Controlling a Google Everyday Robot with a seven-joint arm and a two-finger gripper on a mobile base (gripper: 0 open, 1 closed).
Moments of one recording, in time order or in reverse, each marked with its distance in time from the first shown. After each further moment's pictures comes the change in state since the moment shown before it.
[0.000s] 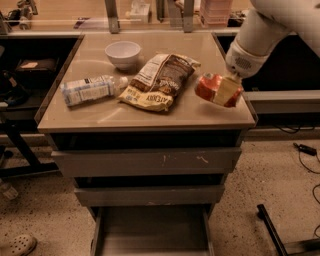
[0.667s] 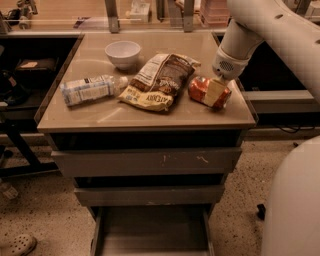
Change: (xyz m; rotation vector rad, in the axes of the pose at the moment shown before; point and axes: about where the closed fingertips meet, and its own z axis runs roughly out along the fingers) arm -0.011 -0.025 0.049 -0.081 0.049 0.060
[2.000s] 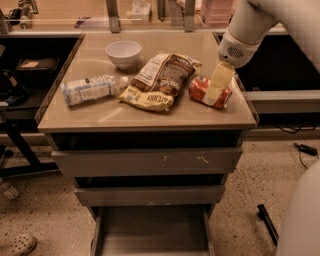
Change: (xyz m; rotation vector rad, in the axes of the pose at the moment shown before) arm -0.003 0.009 -0.051 0.062 -0.038 -0.077
